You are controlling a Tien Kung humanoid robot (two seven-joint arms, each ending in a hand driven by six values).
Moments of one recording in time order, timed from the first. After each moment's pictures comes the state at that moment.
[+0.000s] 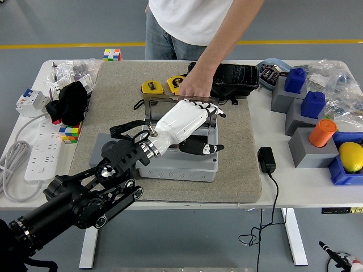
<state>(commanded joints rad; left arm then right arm) -0.61 0.02 -0.70 -1.03 2.16 0.41 -0.19 0.19 -0.11 1.24 0.18 -1.54 -0.12 -0.01</state>
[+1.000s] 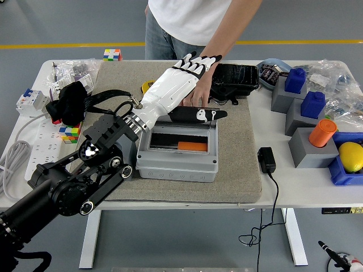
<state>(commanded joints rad) -0.60 0.08 -0.87 -1.23 2.12 0.20 -0.08 0.19 -0.11 1.25 0.18 -1.55 -0.12 -0.01</state>
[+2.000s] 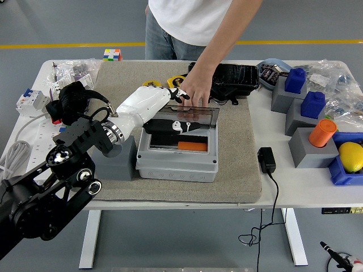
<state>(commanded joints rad) -0.44 0.20 -0.96 -1.54 2.16 -0.10 0.16 0.19 -0.12 1.24 0.18 -1.53 -0.12 -0.01</state>
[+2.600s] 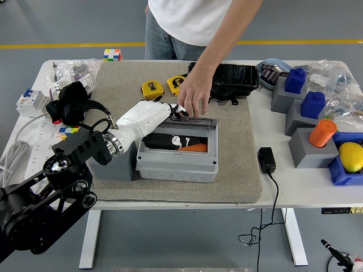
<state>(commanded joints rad) -0.39 0.24 -0.90 -1.64 2.12 -0.21 0.24 0.20 -0.12 1.25 0.18 -1.53 -0.12 -0.01</state>
